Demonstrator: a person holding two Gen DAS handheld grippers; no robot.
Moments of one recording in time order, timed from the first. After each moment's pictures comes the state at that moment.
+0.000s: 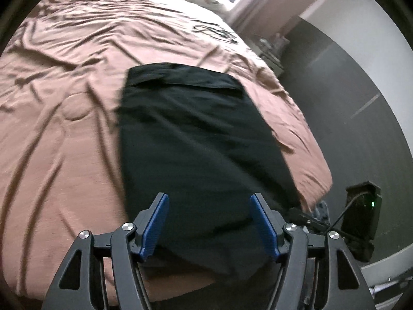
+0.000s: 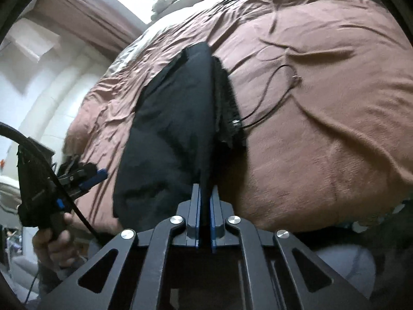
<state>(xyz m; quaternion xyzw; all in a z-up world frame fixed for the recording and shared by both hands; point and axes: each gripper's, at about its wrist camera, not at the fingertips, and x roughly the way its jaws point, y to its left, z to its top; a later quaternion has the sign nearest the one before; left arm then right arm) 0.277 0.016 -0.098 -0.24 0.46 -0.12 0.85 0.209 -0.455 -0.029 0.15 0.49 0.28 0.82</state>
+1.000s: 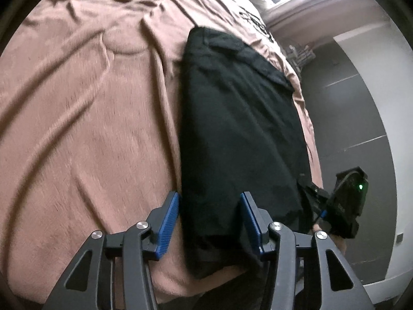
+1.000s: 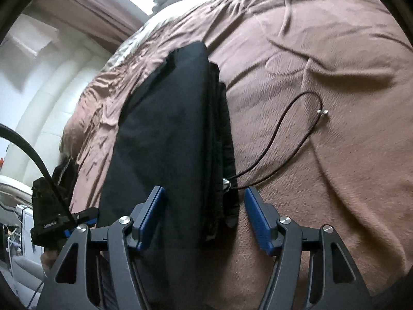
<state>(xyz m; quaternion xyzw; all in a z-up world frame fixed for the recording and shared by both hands) 0.273 0.062 -0.161 -0.37 0.50 -0.11 0.78 0.284 -0.422 -0.060 0.13 0.50 0.31 0.79</state>
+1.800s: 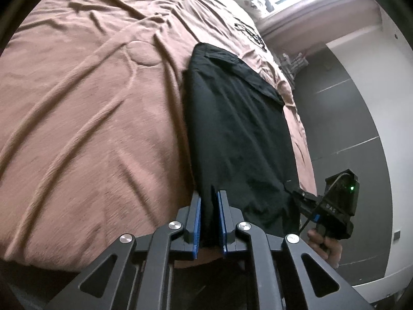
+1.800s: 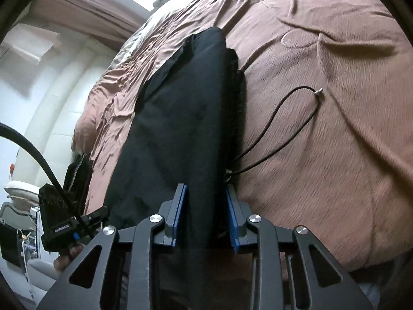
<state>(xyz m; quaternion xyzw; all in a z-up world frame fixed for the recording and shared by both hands) 0.243 0.083 -0.140 -0.37 0.47 -0.11 0.79 0.262 -0.404 -0.062 0.17 0.52 0.32 0.77</state>
